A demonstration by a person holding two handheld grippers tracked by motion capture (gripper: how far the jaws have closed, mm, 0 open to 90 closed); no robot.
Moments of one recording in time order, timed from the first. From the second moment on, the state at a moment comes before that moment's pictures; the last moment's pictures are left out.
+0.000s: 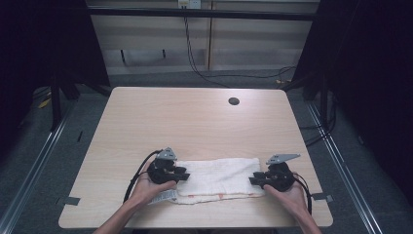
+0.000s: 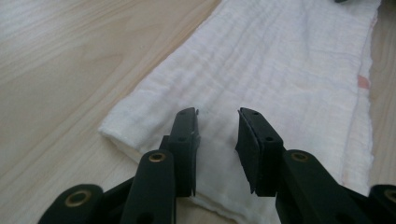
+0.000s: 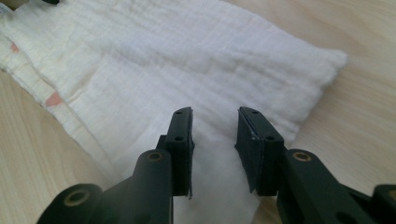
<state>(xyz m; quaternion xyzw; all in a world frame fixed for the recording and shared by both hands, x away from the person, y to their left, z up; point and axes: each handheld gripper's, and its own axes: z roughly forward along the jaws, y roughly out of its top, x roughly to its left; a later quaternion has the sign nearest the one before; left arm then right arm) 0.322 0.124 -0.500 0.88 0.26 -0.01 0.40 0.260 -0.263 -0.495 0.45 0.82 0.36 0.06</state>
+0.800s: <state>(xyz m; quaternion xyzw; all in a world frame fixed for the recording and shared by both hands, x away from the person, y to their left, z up) 0.356 0.134 -0.475 0.84 0.29 -0.01 0.45 0.251 -0.213 -0.473 0.40 0.81 0.43 0.05</state>
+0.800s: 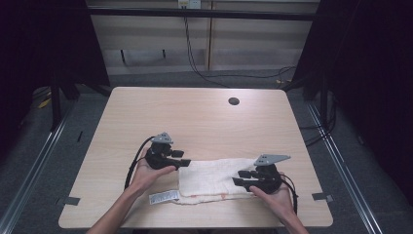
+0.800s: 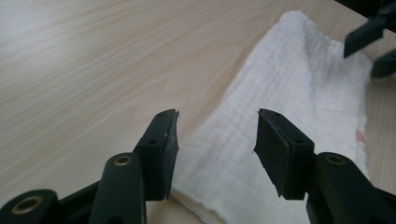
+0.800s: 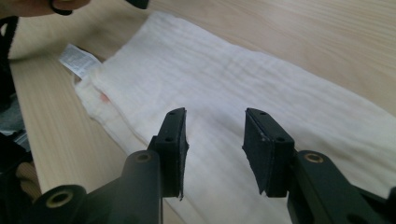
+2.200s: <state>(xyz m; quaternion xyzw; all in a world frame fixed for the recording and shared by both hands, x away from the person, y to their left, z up) 0.360 0.153 -0.483 0.84 0.32 0.01 0.43 0.270 -0.059 -0.493 0.26 0.87 0.41 -0.05</state>
